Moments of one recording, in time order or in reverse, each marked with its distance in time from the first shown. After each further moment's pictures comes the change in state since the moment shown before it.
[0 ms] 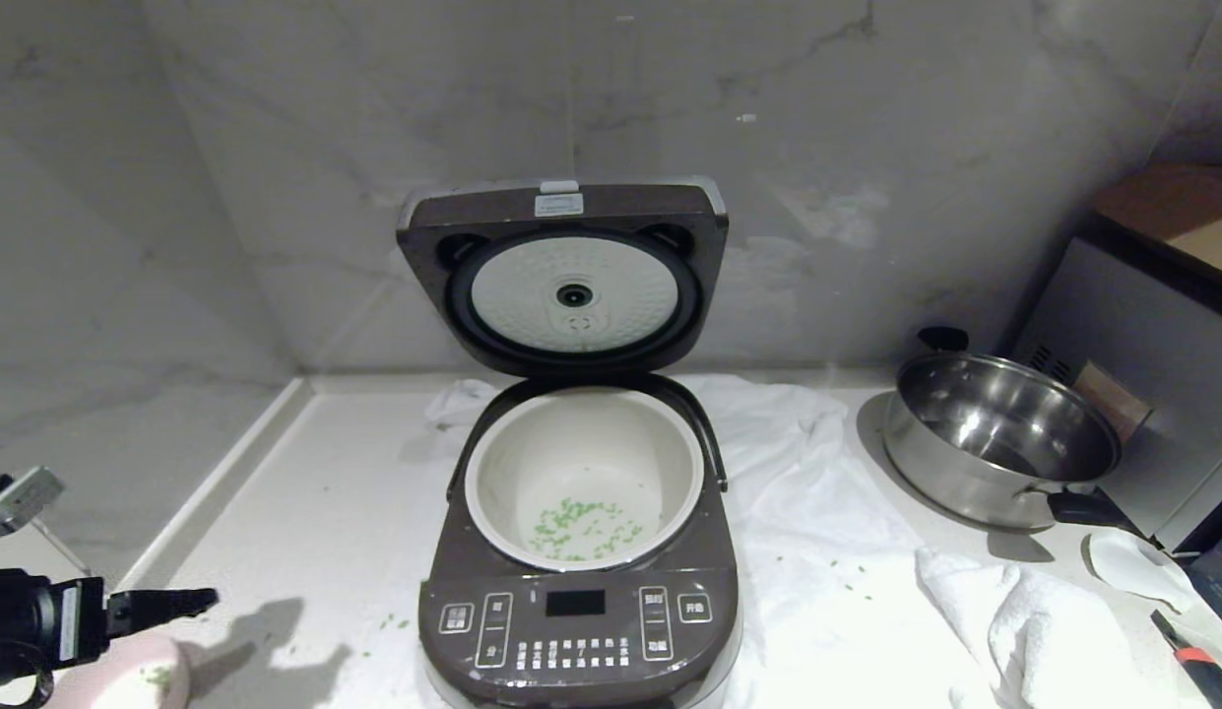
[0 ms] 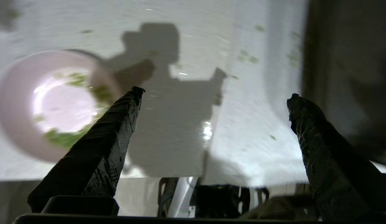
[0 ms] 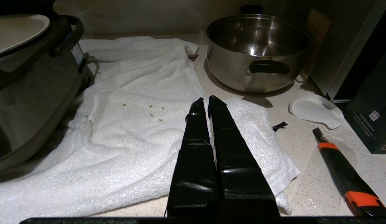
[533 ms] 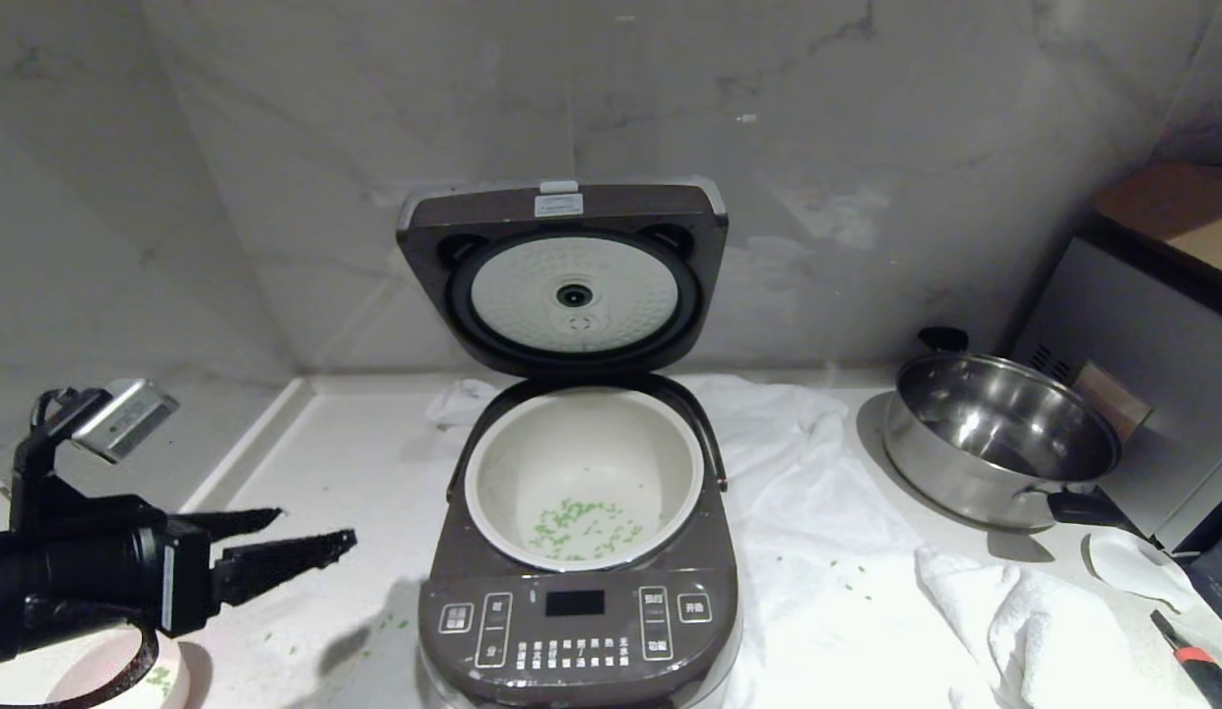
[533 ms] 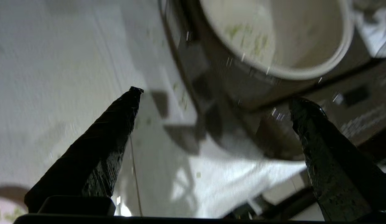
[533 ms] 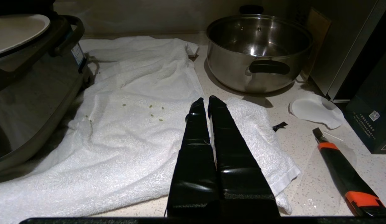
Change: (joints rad) left arm -0.501 -0.183 -0.005 -0.239 0.006 -0.210; right arm 0.000 0.000 0.000 0.000 0.000 0.000
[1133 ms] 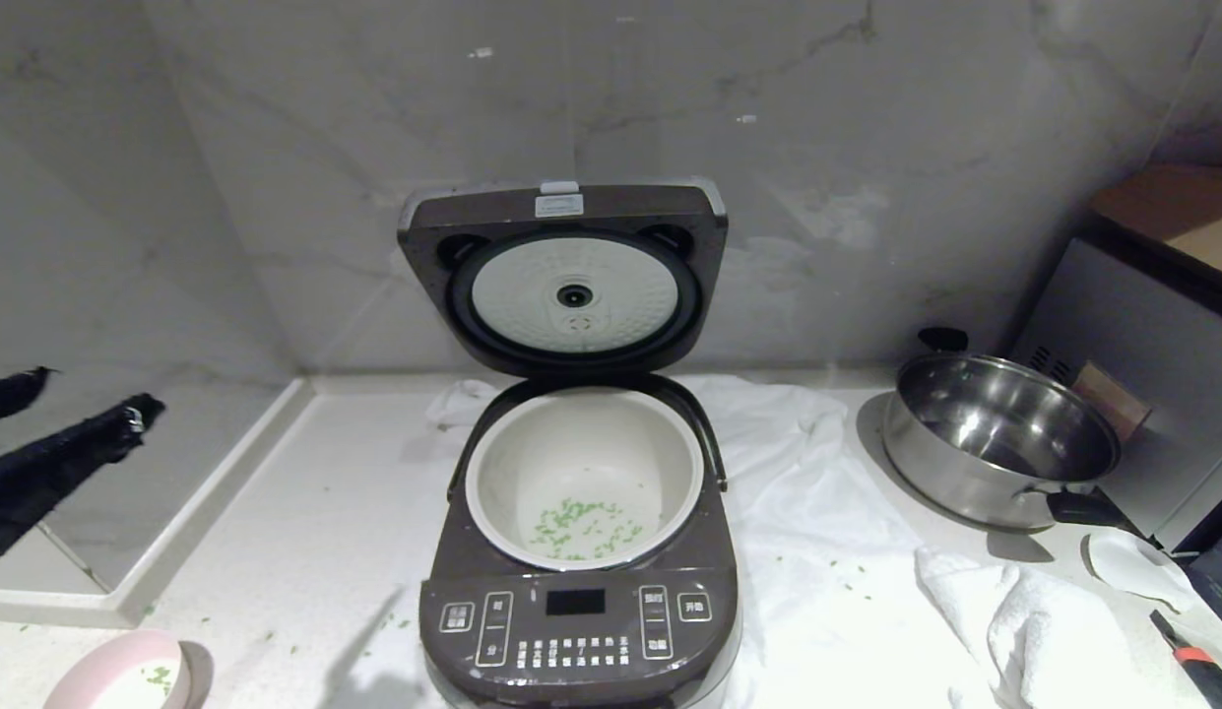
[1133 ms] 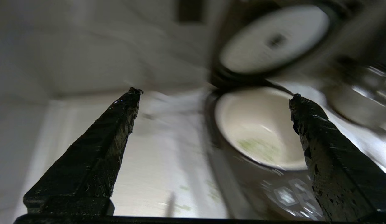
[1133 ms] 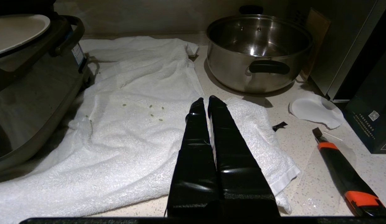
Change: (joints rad) left arm 0.097 -0.429 0.035 -0.225 0.137 -0.102; right arm 0.000 0.000 0.001 0.000 0.000 0.000
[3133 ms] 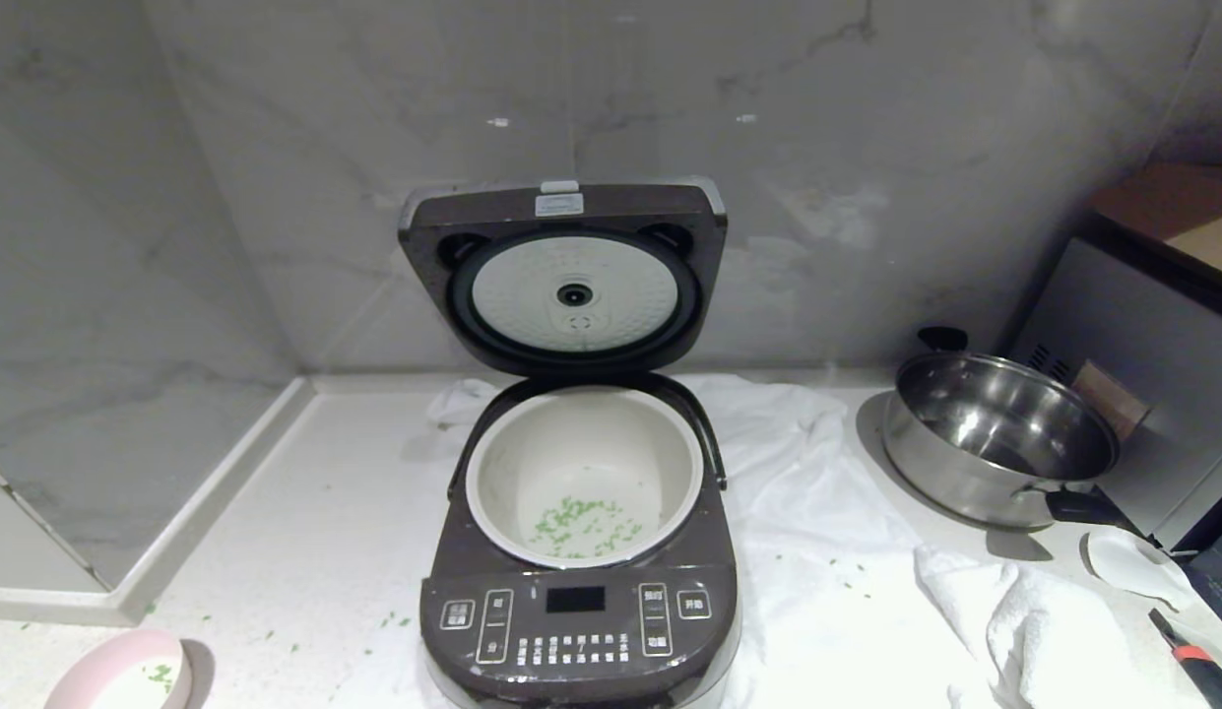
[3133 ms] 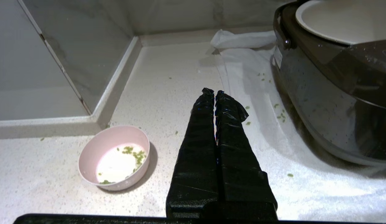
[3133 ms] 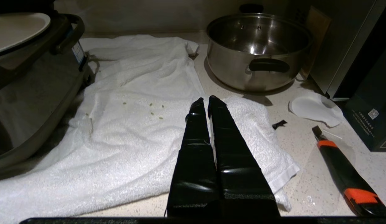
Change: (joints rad) left arm -0.090 -0.766 0.544 0.259 0.379 0.167; right arm 0.000 0.000 0.000 0.000 0.000 0.000
